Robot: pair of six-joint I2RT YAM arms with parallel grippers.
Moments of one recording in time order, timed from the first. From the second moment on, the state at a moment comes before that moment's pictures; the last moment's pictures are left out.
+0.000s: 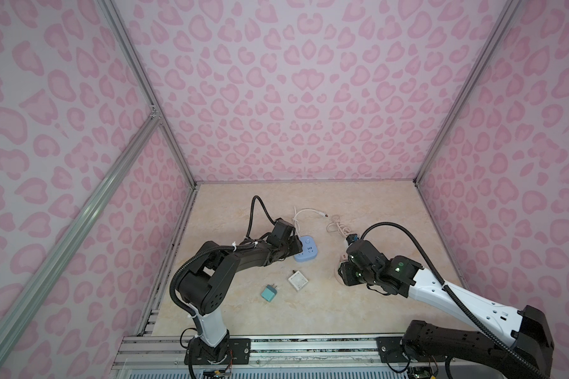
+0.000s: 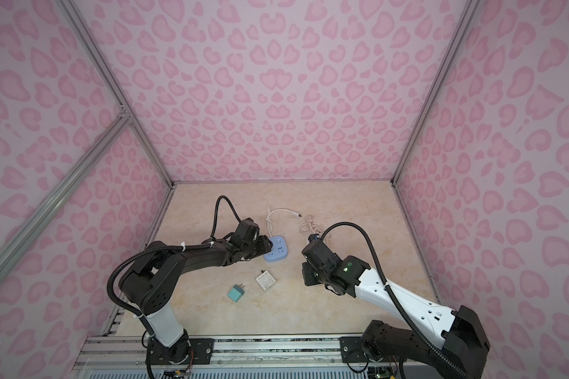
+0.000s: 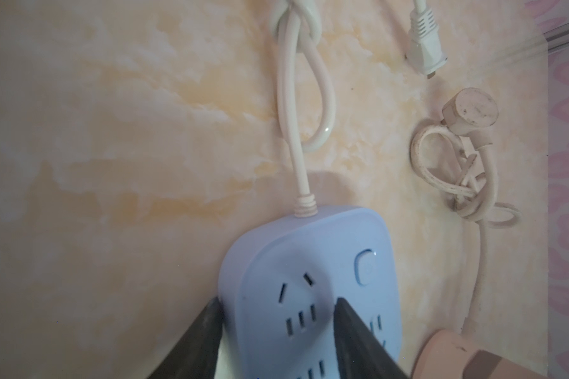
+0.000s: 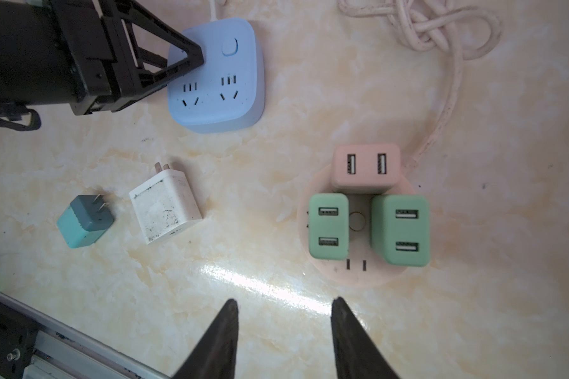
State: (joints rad) left arm -0.62 1.79 0.93 0.00 0.08 -0.79; right arm 0.88 1.12 0.84 -0.70 0.12 0.59
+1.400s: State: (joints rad) left arm -0.84 1.28 0.82 -0.88 -0.20 -0.73; right arm 1.09 1.15 0.91 -0.69 0.27 0.59
